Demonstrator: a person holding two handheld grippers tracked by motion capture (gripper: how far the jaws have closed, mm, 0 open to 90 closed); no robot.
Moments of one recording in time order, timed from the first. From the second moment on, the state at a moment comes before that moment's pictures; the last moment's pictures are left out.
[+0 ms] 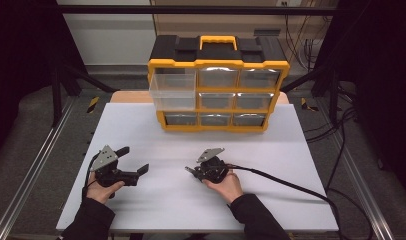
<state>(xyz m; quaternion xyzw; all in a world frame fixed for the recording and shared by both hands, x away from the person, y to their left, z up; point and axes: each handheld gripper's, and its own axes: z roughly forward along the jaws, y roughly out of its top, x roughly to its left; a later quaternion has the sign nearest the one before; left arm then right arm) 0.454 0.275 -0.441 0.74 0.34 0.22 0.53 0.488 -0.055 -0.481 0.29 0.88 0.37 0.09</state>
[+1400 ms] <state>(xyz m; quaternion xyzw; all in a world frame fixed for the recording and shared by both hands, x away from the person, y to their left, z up) 0.454 0.274 -0.442 0.75 0.34 0.22 0.53 0.482 -0.071 -0.441 0.27 0.86 0.42 0.11</state>
